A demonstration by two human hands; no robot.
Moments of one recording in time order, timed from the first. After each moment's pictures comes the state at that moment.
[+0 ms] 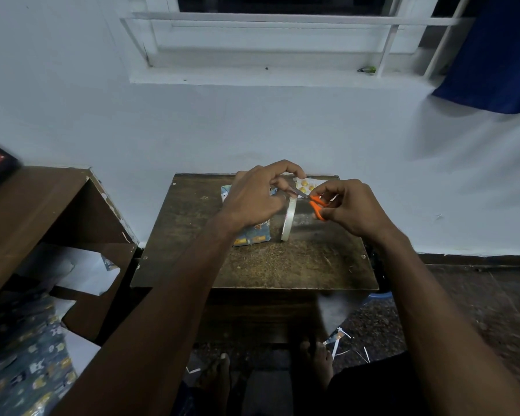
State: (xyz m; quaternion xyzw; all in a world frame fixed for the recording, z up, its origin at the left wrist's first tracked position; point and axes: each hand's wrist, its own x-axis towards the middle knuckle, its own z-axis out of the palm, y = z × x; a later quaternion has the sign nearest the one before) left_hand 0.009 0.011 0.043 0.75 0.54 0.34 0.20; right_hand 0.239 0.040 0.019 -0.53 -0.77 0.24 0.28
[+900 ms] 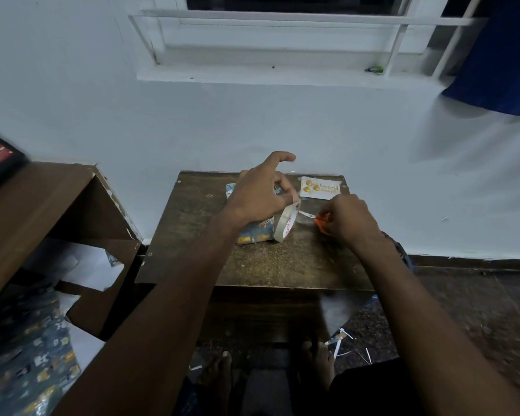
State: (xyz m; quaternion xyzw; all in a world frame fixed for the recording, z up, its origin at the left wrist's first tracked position) left_hand 0.001 0.026 0.032 0.74 0.55 0.33 0.22; right_hand 0.223 0.046 -0.011 -0.61 -0.78 0.09 0.11
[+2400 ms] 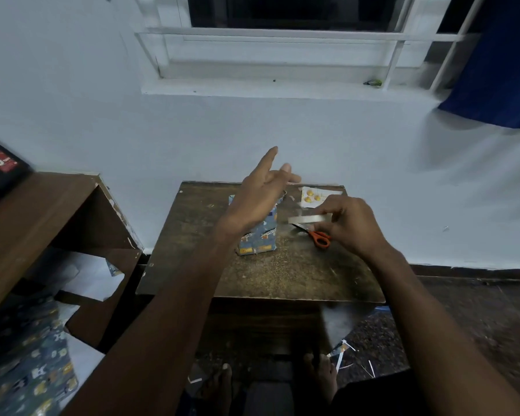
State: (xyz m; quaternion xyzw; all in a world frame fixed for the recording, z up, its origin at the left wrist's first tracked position) left_hand 0.006 0.019 0.051 0.61 0.52 0.44 0.40; right_hand 0.228 0.046 -0.002 -0.50 -0.79 0.17 0.30
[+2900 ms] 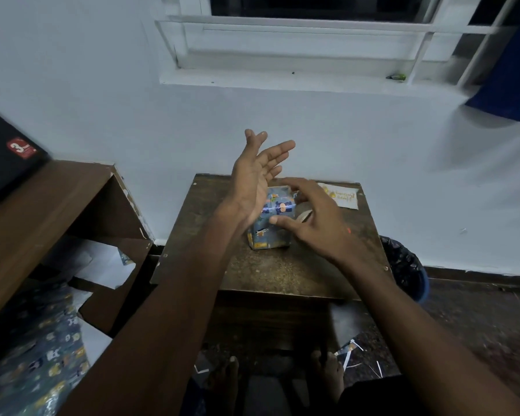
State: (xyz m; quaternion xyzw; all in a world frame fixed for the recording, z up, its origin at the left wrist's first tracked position) left_hand -0.015 0.023 0.058 0.39 0.39 0.63 0.55; right_hand 0.145 0.017 0.003 -0.38 -0.80 0.23 0.39
